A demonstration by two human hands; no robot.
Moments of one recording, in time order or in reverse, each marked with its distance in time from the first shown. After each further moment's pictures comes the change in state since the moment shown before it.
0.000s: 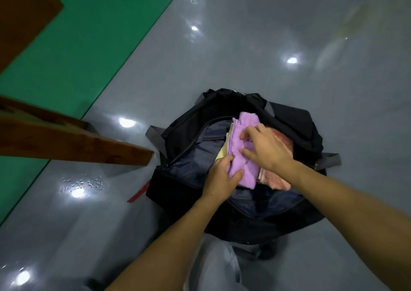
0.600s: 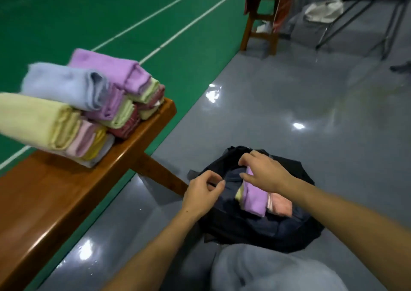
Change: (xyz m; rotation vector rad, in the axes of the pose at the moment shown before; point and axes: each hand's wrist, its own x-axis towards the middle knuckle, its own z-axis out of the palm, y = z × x) left_hand -0.152 0.135 -0.213 0.082 0.223 0.112; right_hand -0.134 -0.181 -0.162 -0.216 0.021 -0.178
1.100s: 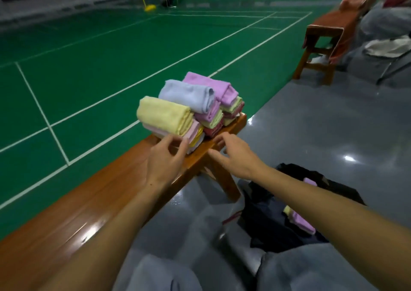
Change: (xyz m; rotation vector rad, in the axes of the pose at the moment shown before) left_hand -0.113 0.000 -0.298 0.089 0.588 0.131; right_hand -0.016 -0.284 -0.056 0.366 0.215 -0.339
